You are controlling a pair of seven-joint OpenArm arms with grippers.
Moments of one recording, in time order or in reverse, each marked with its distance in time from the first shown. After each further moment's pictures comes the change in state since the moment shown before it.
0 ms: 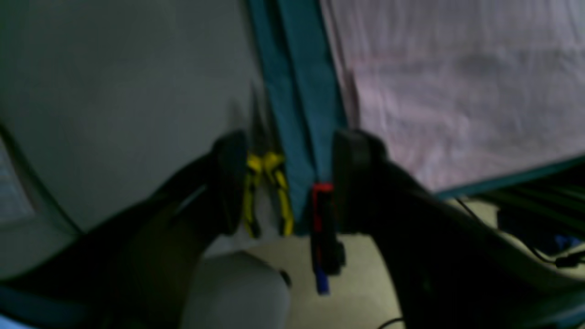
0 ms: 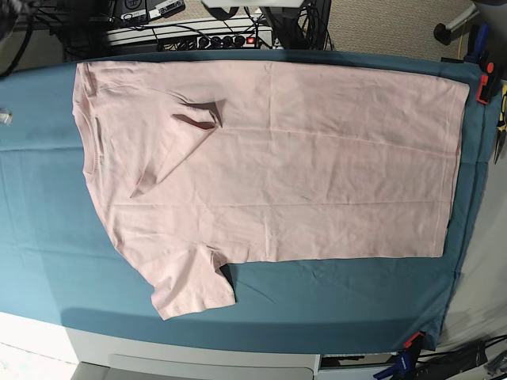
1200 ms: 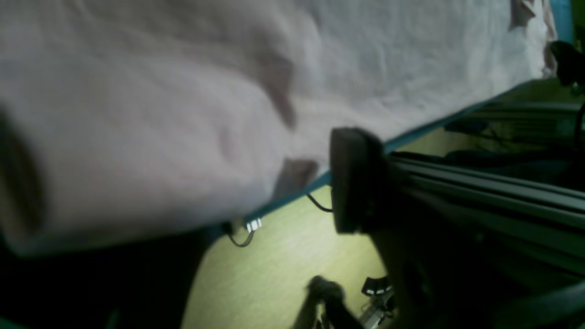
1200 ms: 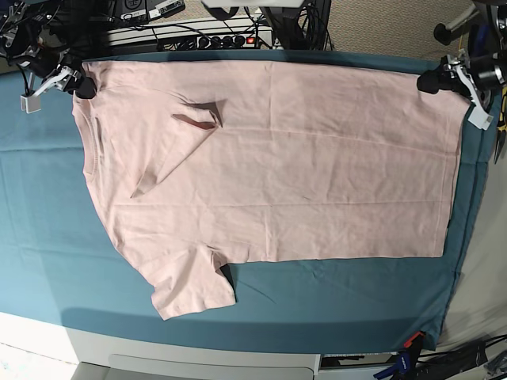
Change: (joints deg) left arm -0.2 24.3 18.5 -5.4 -4.3 -1.7 0.7; right arm -9.2 -9.6 -10.8 -20.6 28.2 5.4 -17.4
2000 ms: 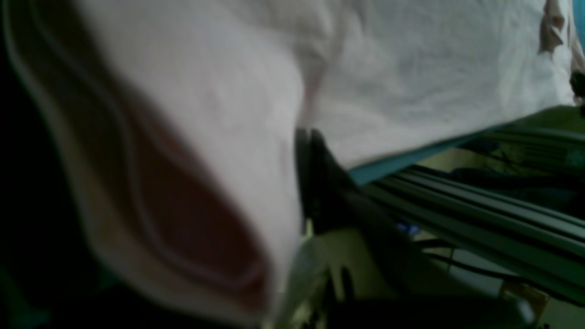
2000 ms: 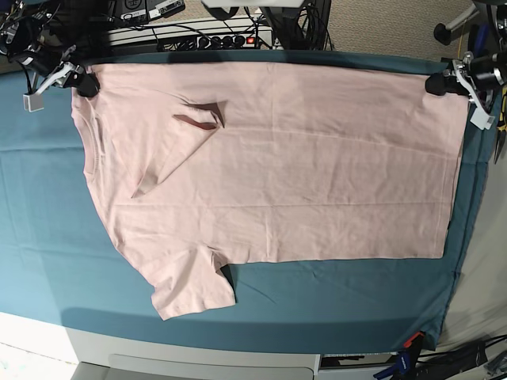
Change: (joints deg) left arm -0.3 0.9 0.0 -0.2 2.5 5.2 -0.7; right arm -0.3 -0.2 -0.1 -0.1 5.5 0.0 -2.6
